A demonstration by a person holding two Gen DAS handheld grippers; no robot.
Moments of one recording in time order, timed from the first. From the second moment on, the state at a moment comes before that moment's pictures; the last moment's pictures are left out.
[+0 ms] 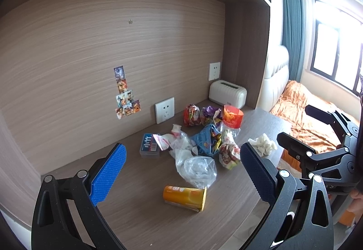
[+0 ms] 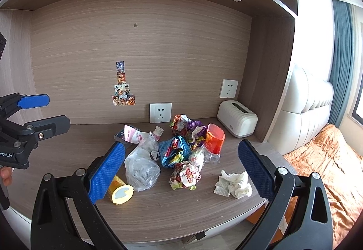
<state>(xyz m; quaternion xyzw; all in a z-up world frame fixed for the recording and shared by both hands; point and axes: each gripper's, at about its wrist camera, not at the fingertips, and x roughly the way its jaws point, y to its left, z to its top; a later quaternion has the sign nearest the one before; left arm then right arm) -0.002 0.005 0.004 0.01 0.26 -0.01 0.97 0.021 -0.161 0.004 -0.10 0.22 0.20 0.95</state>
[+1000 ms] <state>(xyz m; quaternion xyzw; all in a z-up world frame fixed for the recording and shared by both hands) 0.001 0.015 -0.009 0.00 0.27 -0.01 0.96 0.027 -0.150 -0.011 -0.09 0.23 0.20 0.95</state>
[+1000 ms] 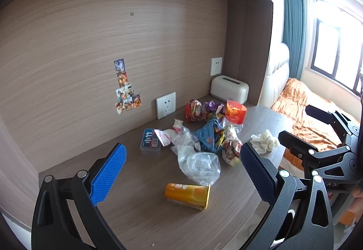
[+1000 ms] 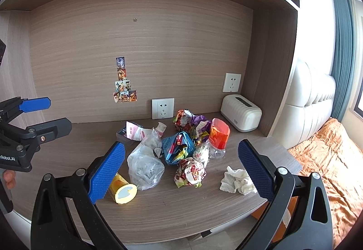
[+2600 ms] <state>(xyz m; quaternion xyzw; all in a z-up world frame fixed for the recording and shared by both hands) 0.102 0.021 -0.192 0.00 0.44 -0.12 0.89 0.160 -0.137 -0.173 -0.06 0.41 0.19 0.89</state>
